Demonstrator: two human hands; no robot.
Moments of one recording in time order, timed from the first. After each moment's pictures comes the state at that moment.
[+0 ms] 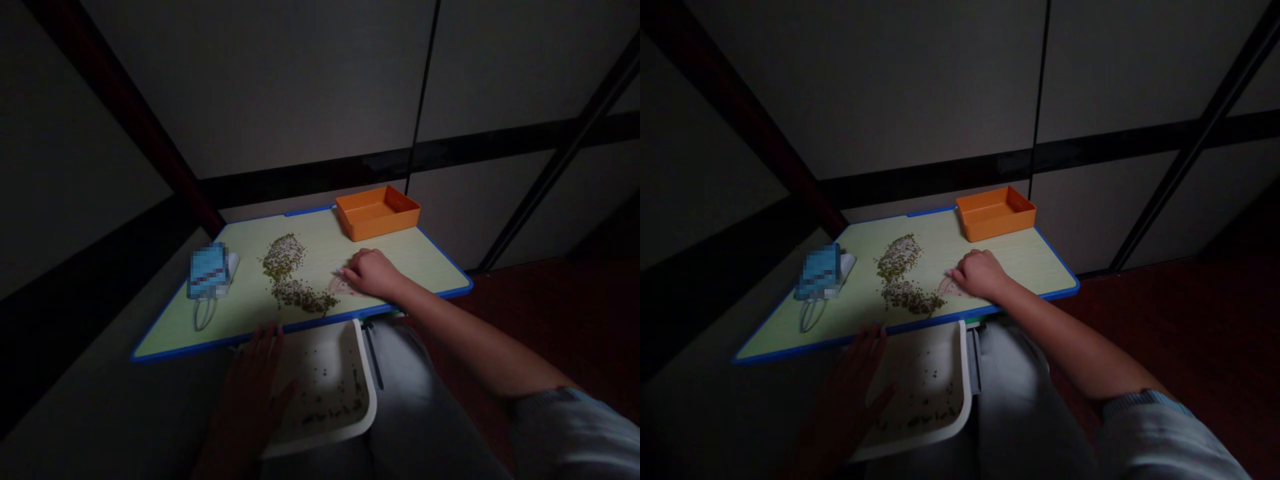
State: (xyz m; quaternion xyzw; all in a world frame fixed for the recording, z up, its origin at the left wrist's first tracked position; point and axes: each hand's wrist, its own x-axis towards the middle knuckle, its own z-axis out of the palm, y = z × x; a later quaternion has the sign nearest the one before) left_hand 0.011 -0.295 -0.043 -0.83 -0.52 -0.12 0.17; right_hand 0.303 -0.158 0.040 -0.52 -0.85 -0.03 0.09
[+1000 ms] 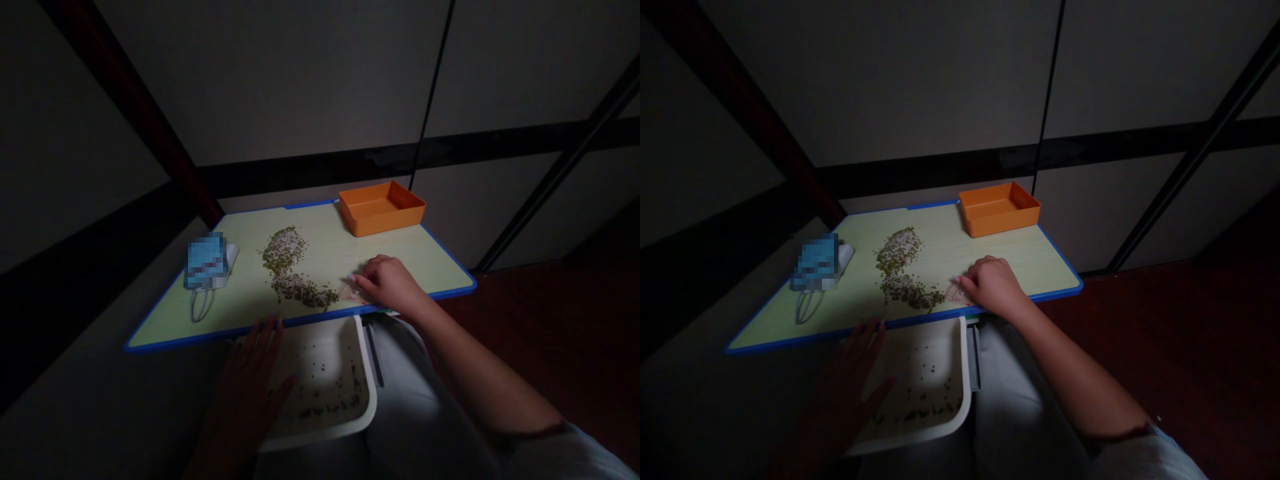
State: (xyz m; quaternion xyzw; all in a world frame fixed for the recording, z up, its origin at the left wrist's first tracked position) left_hand 0.013 -0.295 -0.043 -0.83 -0.53 -0.11 0.17; right_hand 0.315 -0.193 0.036 -0.55 -0.81 0.04 0.18
